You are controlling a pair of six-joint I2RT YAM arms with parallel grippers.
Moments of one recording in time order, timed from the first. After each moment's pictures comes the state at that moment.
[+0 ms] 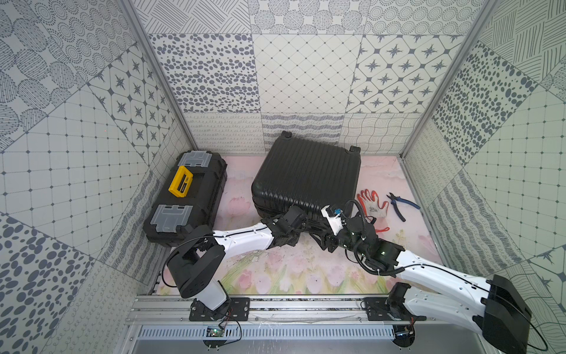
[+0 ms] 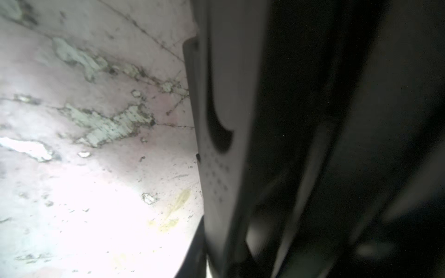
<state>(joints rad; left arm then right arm) -0.89 1.57 0.87 -0.21 -0.18 -1.96 0.84 0.98 0.56 0.00 -0.07 0.22</state>
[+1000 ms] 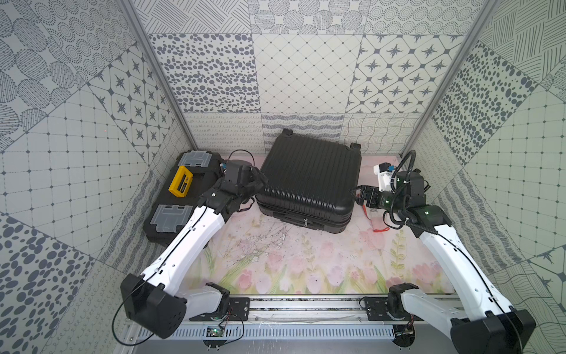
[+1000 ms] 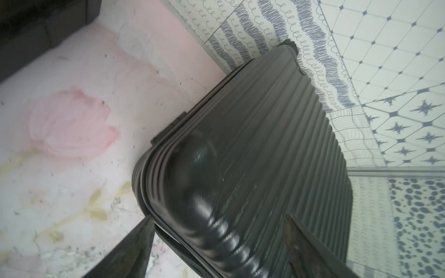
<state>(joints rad) -0.37 1.31 1.30 -0.63 -0.08 -0.90 0.16 1.10 1.06 -0.55 -0.40 0.37</state>
